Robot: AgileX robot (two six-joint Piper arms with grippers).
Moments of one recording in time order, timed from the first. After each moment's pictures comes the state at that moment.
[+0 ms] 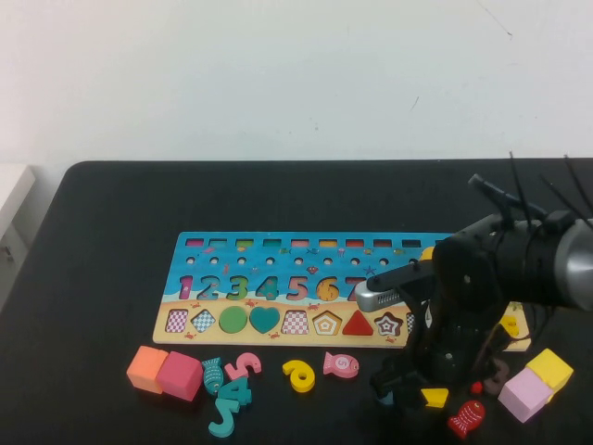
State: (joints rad) right arm 0.61 1.93 -1.17 0.07 0.79 0.16; left arm -0.04 -0.01 0.02 -0.04 0.35 0.01
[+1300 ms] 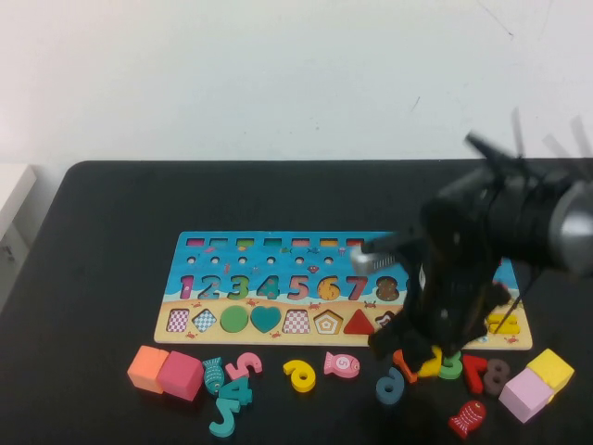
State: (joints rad) right arm 0.61 1.95 -1.32 -0.02 0.93 0.20; left arm -0.04 -0.01 0.02 -0.04 0.35 0.01
